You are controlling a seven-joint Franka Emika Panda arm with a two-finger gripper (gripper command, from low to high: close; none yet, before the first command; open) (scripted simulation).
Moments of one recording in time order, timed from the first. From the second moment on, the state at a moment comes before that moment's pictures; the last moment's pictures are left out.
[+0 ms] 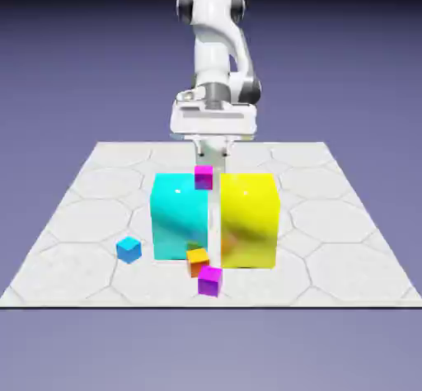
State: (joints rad) arm 0.03 -0.57 -0.04 -2.77 0.03 2.99 0.72
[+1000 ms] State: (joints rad) arm 0.29 0.41 -1.11 -2.27 1.24 1.70 0.82
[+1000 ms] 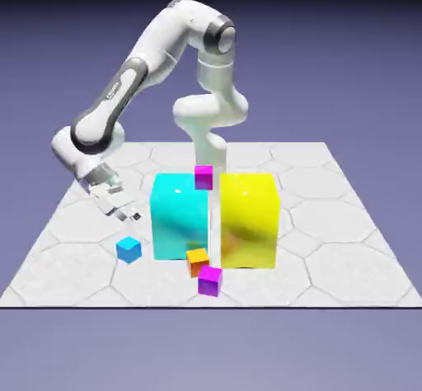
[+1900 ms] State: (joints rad) arm 0.25 0.85 -1.15 -2.34 1.45 1.51 1.00
